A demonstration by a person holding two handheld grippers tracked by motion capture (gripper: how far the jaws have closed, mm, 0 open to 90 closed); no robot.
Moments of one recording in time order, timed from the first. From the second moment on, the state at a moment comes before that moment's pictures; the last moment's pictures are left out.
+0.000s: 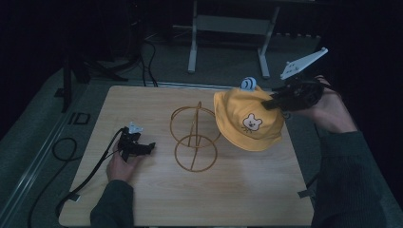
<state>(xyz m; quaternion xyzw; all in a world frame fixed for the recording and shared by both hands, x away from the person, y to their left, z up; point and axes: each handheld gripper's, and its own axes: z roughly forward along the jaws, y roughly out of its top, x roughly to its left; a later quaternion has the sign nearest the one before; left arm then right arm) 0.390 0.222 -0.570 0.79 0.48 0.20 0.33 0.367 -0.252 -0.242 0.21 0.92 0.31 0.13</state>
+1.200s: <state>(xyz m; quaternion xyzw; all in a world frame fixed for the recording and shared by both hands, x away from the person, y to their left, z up) 0.390 0.222 -0.570 0.79 0.48 0.20 0.33 0.371 -0.210 -0.224 0.17 0.92 0.32 0.13</state>
